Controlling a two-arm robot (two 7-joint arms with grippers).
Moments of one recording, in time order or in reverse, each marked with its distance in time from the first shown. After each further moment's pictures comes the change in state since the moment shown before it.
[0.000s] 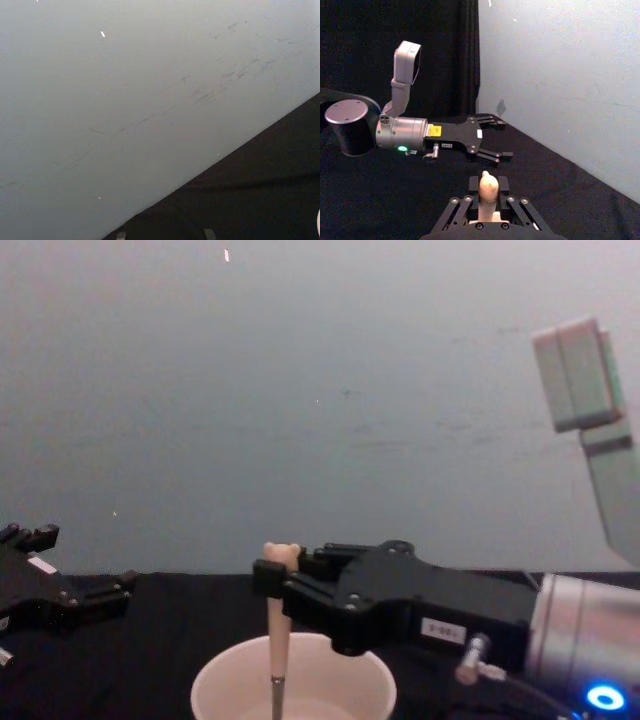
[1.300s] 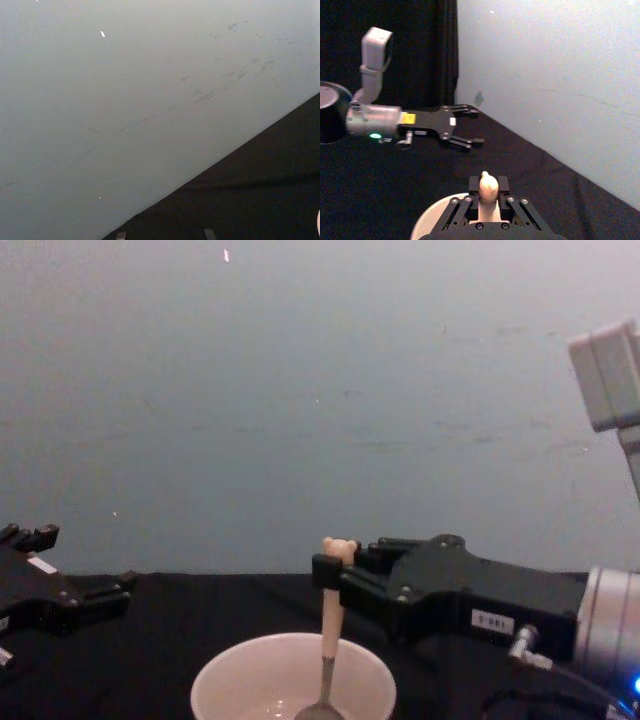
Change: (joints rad) left arm 0.000 0.000 0.000 0.000 0.000 0.000 0.000; right arm -0.020 0.033 0.050 -0.018 -0.039 0.011 -0.046
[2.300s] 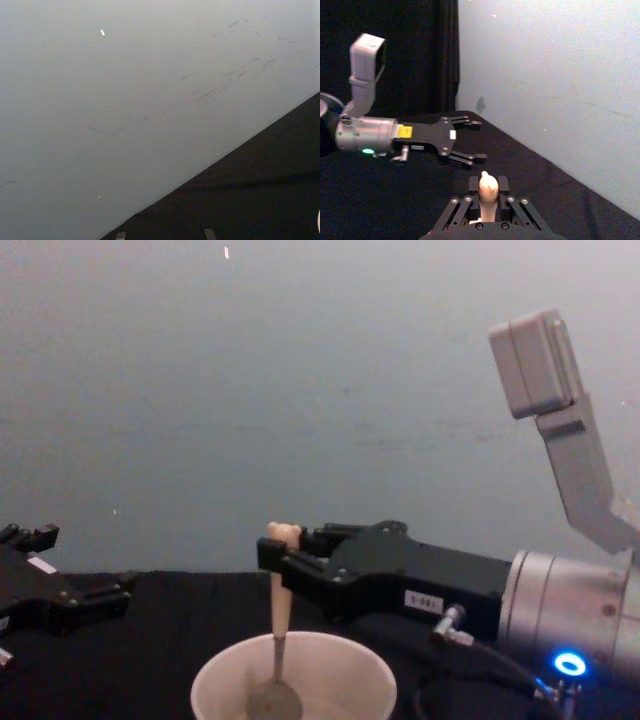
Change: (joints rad) left arm 0.000 0.000 0.000 0.000 0.000 0.000 0.000; right arm 0.065 -0.077 -0.043 0.073 -0.019 -0.008 -0.022
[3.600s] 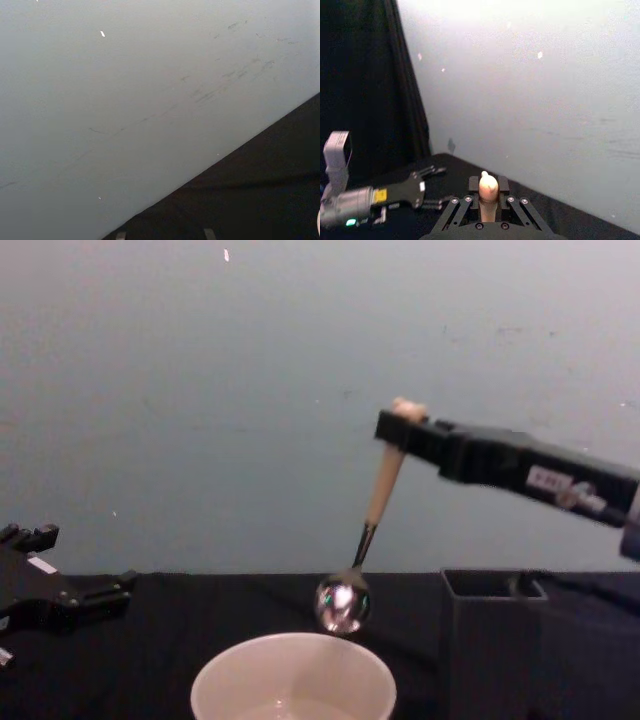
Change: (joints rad) left arm 0.000 0.000 0.000 0.000 0.000 0.000 0.000; right arm -0.112 0.075 0.167 -0.223 0.232 0.134 -0.092
